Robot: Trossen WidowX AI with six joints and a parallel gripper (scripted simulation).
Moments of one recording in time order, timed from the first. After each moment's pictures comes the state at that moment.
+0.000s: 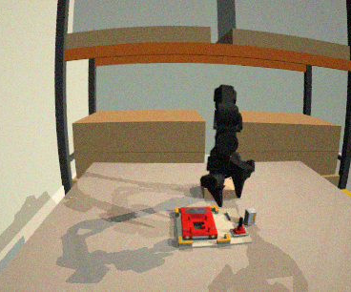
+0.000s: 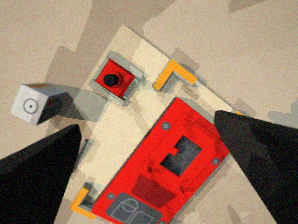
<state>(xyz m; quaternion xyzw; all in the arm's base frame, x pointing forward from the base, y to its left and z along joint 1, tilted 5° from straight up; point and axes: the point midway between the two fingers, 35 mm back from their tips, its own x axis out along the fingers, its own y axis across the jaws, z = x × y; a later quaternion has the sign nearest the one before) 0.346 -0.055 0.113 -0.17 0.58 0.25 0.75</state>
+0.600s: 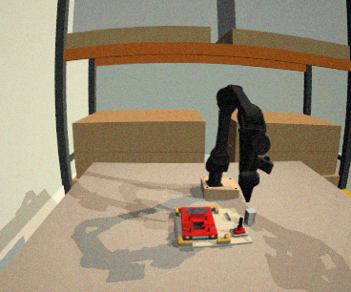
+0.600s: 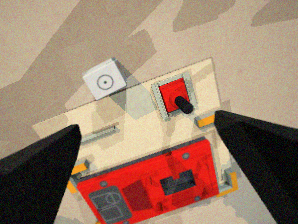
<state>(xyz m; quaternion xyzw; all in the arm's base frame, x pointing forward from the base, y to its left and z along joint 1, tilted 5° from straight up) 0.317 0.017 0.116 -0.38 0.53 0.43 0.63</state>
